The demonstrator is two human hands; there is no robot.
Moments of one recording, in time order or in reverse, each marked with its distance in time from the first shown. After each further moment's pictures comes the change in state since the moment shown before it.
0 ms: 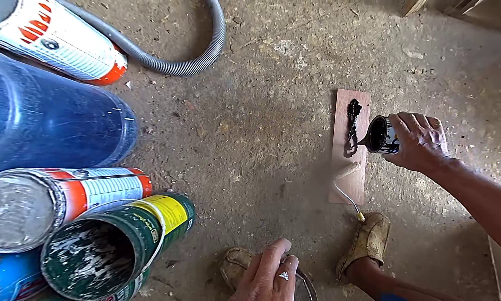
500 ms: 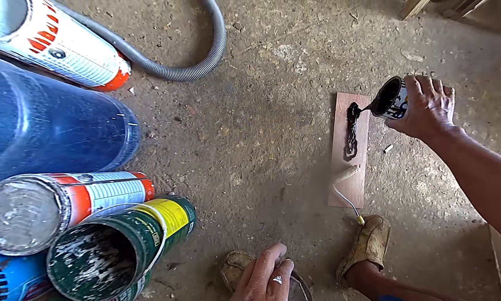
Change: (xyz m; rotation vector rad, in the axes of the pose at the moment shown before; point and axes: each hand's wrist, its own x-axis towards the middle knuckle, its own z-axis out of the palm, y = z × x) left_hand 0.001 0.004 -0.002 -0.035 -0.006 -0.075; right_hand 0.072 0.031 -0.021 0.059 0.041 0.235
